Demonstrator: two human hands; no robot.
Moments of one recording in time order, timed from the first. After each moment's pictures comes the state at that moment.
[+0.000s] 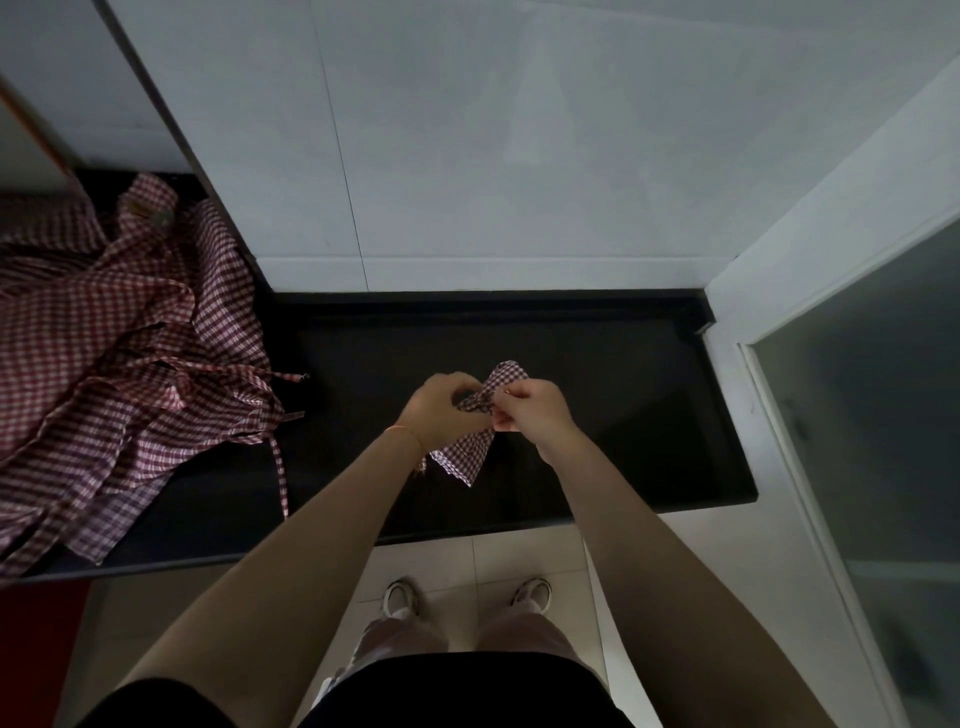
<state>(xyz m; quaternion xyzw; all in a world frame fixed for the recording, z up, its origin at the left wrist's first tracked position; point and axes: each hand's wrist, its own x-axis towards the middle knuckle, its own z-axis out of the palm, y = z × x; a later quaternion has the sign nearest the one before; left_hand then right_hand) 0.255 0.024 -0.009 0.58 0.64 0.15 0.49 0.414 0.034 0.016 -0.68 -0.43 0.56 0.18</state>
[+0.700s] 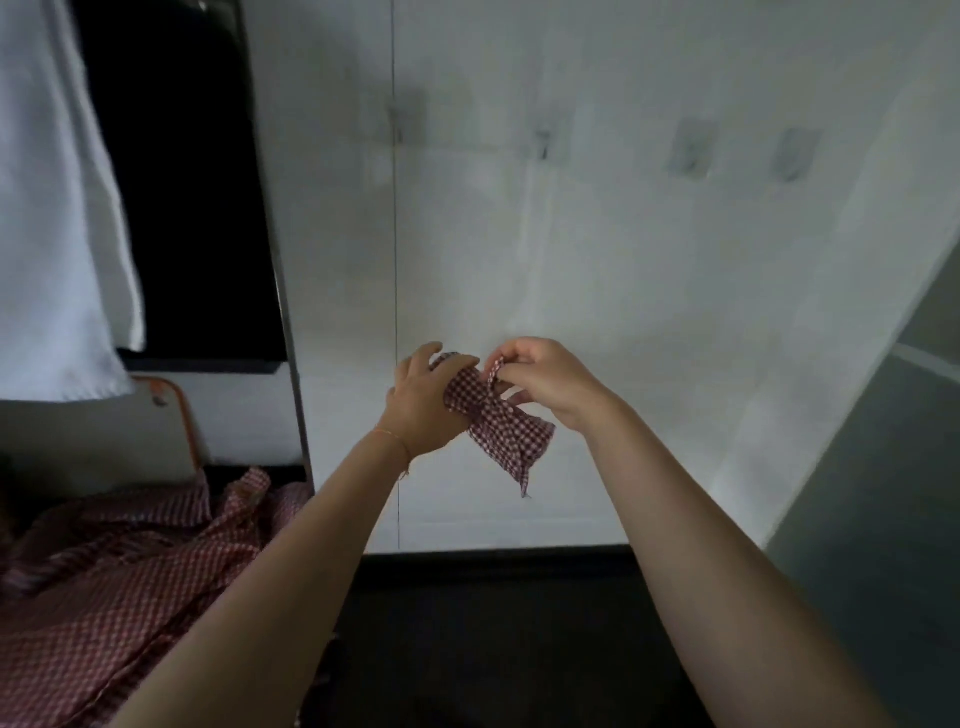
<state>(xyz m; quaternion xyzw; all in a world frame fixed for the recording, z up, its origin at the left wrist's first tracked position) 0.198 0.085 0.297 0.72 0.60 0.33 0.07 0.378 0.099 0.360 -0.46 -0.71 0.41 0.34</state>
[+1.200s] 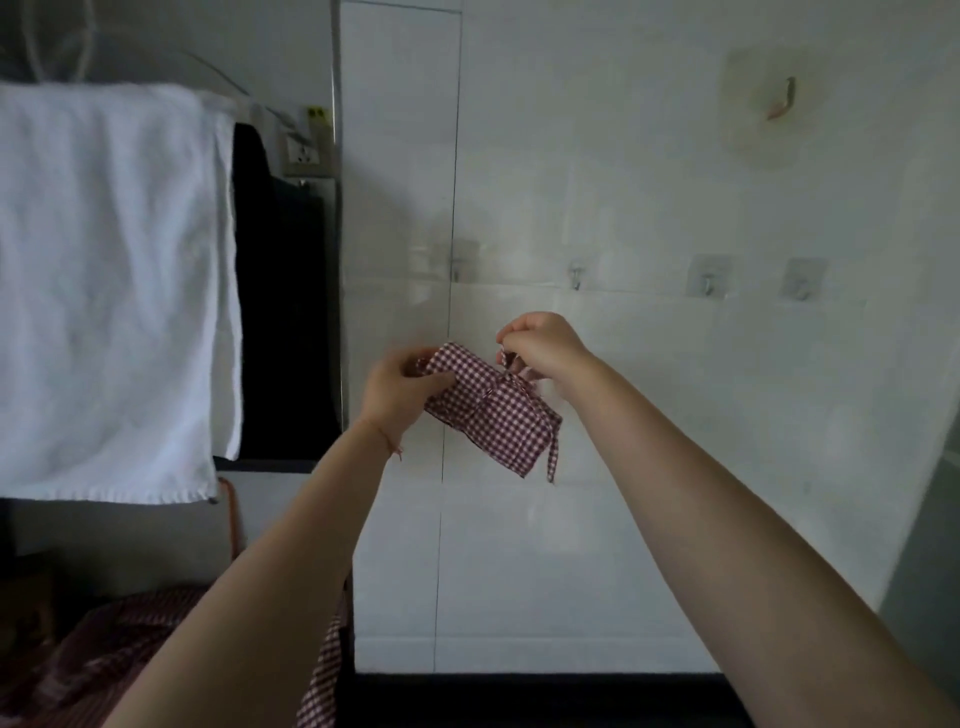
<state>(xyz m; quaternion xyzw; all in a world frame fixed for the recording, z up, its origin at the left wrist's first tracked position) 0.126 0.086 0.422 0.55 0.50 0.63 0.22 0.305 0.121 0.493 -0.48 -0.71 0.30 0.42</state>
